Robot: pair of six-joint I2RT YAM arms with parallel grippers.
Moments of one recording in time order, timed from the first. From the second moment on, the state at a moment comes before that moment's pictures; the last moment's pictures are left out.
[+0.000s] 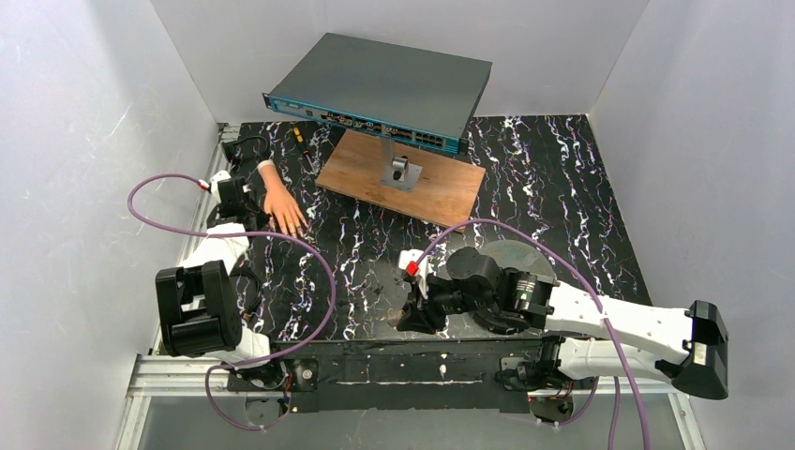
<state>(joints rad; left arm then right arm) 0.17 1.45 0.81 -0.11 -0.17 -0.48 1.23 1.01 0.78 -0.24 -0.34 0.13</state>
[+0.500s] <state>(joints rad) 0.17 1.46 0.81 -0.07 -0.12 -0.50 1.23 1.00 0.77 -0.22 -0.33 0.14</state>
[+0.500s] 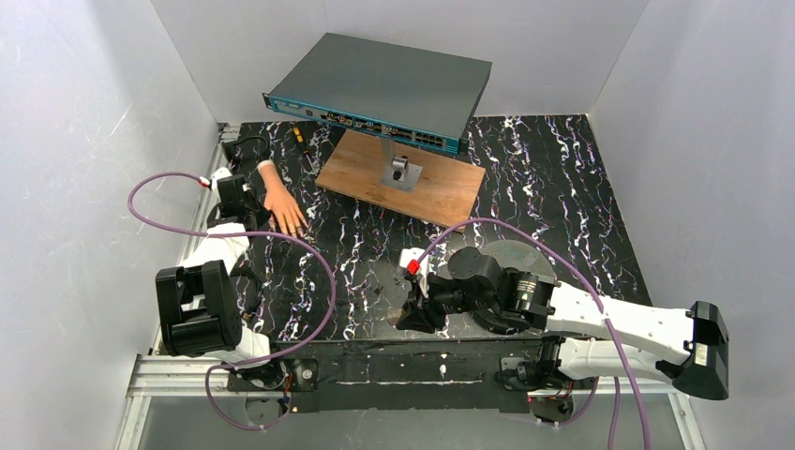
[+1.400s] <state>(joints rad) 0.17 1.50 0.81 -0.08 -0.12 -0.49 1.25 0.98 0.77 -0.22 -0.32 0.16</state>
